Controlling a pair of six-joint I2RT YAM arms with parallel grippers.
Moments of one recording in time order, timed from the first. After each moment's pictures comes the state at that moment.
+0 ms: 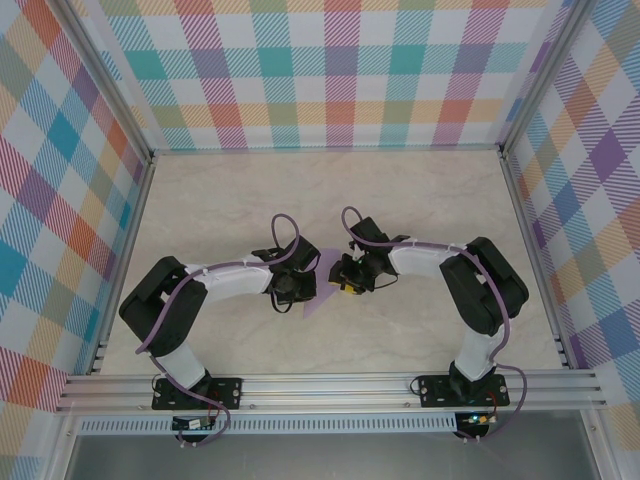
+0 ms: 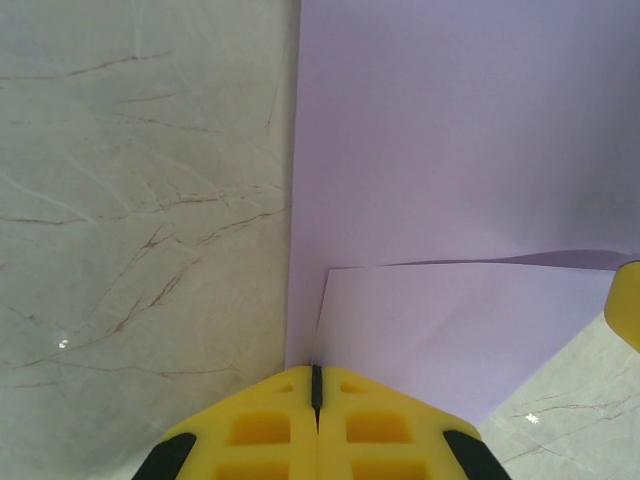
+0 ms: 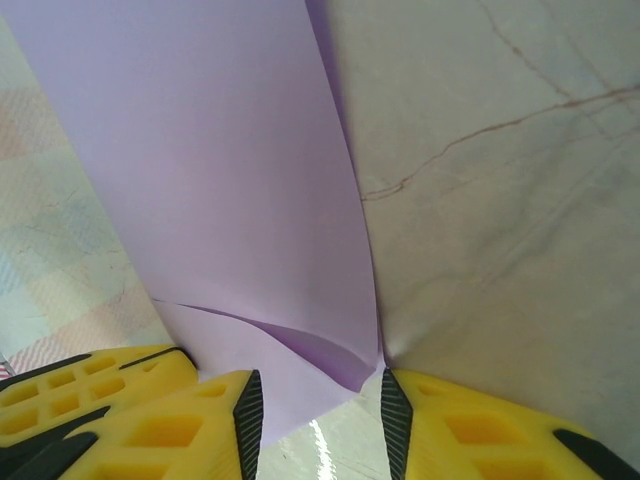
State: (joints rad) left arm -0.74 1.68 0.91 -0.45 0.06 -0.85; right arm 0.64 1.79 0.97 -0.31 -0.45 0.93
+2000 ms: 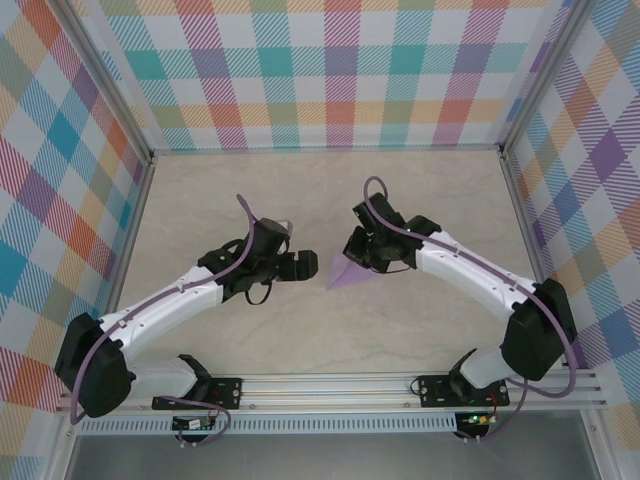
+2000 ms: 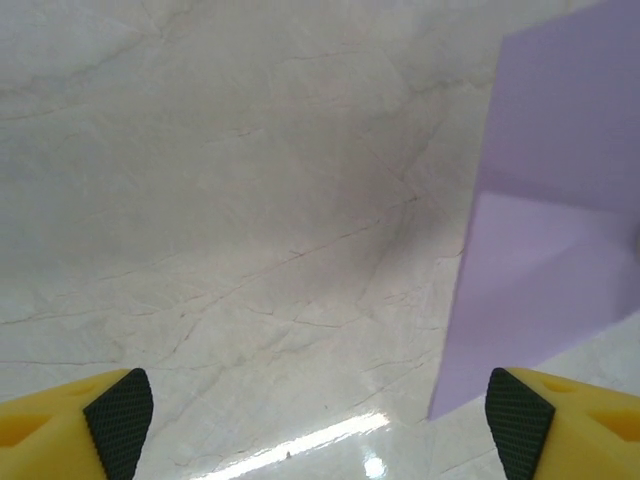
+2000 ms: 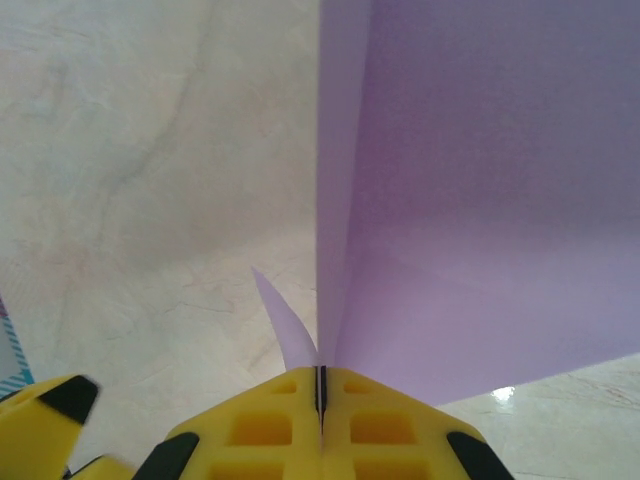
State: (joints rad) left arm -0.70 1.24 0.90 -0.50 -0.01 -0.63; right arm 0.72 1.47 1.17 -0.73 -0.08 1.13
